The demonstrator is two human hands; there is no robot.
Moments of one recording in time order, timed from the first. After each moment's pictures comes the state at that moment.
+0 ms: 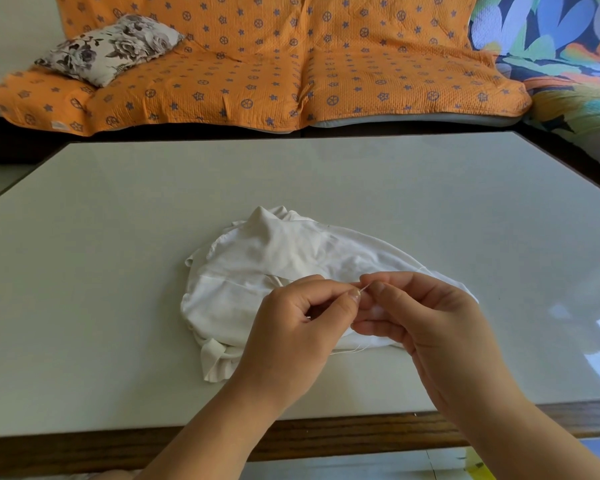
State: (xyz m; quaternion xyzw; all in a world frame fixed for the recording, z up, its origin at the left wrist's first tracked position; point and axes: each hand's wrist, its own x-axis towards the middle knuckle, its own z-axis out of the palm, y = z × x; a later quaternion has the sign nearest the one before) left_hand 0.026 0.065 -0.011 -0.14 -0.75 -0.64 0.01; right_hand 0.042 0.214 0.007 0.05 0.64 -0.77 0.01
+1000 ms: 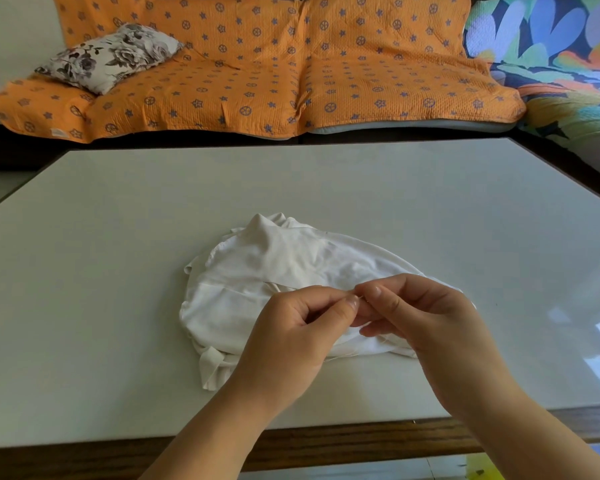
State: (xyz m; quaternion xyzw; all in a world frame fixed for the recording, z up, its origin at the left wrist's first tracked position) left_hand 0.032 0.064 0.006 -0.12 -0.76 -0.64 -0.06; right_hand 0.035 0.222 0.005 -0.01 0.69 -0.72 0.01
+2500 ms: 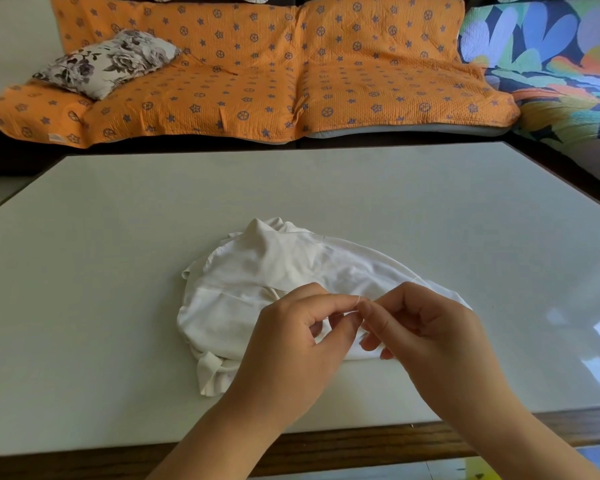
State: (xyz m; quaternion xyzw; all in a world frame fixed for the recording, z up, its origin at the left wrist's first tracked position) left_hand 0.025 0.064 -0.016 -0.21 -0.84 -0.49 0.14; right_hand 0.046 0.219 0.006 -0.01 0.84 -0.54 -0.08
